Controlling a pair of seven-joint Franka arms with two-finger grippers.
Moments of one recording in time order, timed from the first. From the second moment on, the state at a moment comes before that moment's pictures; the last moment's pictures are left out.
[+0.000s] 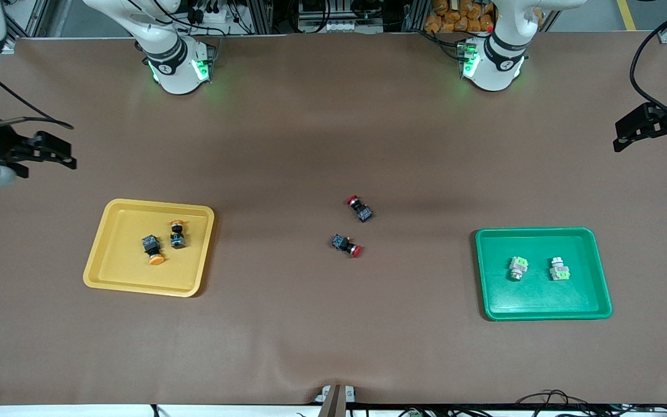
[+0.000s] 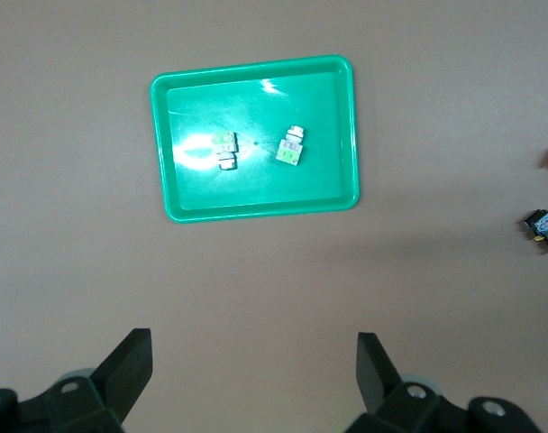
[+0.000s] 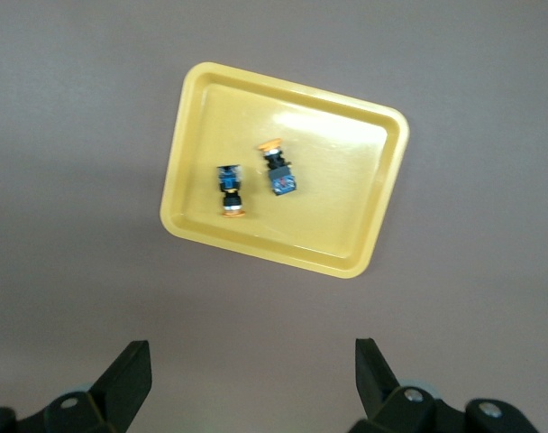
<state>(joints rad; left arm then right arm) -0.13 0.00 0.10 -1.51 0.03 1.54 0.06 -0.09 0.03 0.04 -1.62 0.03 1.57 -0.21</state>
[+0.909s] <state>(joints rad) -0.13 0.00 0.10 -1.51 0.03 1.54 0.06 -0.09 0.00 0.03 -1.59 0.04 1.50 -0.21</state>
